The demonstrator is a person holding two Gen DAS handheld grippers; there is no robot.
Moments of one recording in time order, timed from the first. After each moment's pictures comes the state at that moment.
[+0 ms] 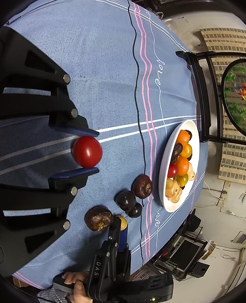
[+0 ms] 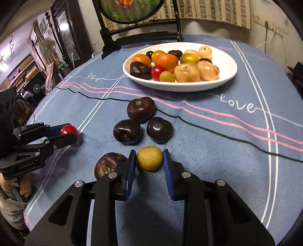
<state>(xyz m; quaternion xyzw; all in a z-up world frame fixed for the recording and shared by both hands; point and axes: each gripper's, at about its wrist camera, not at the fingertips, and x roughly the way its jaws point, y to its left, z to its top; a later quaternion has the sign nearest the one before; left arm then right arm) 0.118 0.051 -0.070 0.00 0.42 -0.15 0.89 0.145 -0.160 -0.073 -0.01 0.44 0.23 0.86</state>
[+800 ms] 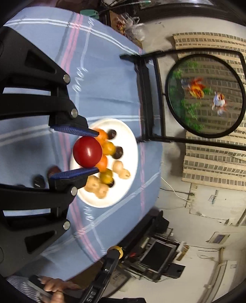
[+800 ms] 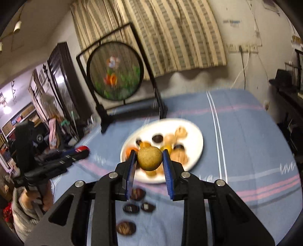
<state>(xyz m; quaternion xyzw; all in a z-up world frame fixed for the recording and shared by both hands) 0.199 0.025 0.054 -0.02 0.33 -0.14 0.94 0.170 -0.233 0.064 0.12 0.28 0.20 0.93</state>
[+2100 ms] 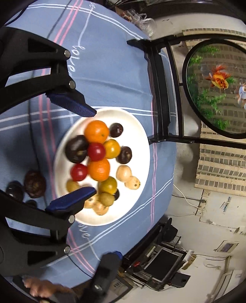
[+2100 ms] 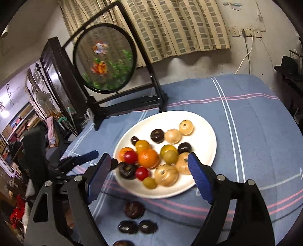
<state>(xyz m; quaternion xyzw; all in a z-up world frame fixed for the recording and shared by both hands) 0.246 0.006 -0.003 -0.01 0.36 -0.12 0.93 0.230 -0.208 0.026 0.13 0.34 0.21 0.91</state>
